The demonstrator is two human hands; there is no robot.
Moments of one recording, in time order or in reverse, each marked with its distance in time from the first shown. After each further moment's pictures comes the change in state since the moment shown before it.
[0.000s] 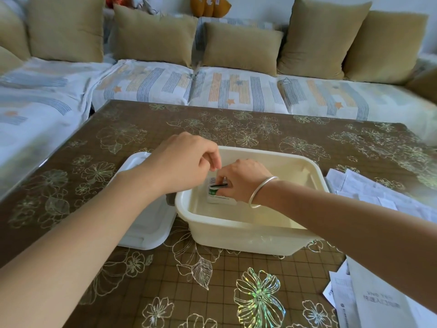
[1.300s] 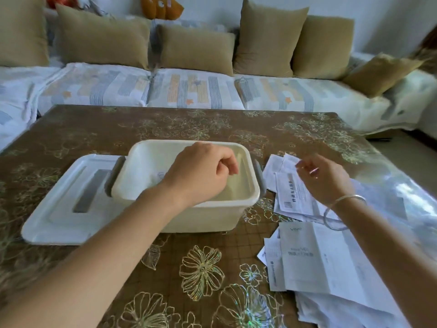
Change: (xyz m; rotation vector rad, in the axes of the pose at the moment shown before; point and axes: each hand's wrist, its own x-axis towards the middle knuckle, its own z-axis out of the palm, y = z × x) left_hand -0.001 0.125 0.049 -0.208 0.070 0.112; right_hand -0.199 0.151 -0.004 0.307 0.461 0.772
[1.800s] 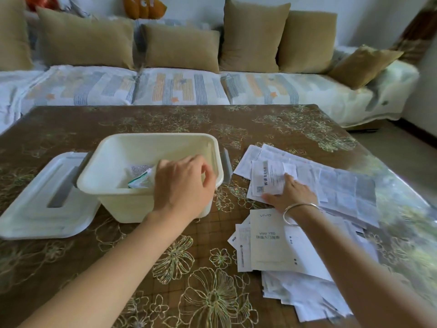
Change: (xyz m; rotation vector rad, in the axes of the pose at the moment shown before) left_hand -0.016 0.018 0.071 0.338 0.263 -0.142; right_hand -0.028 0.052 0.045 -0.378 -0.311 0.253
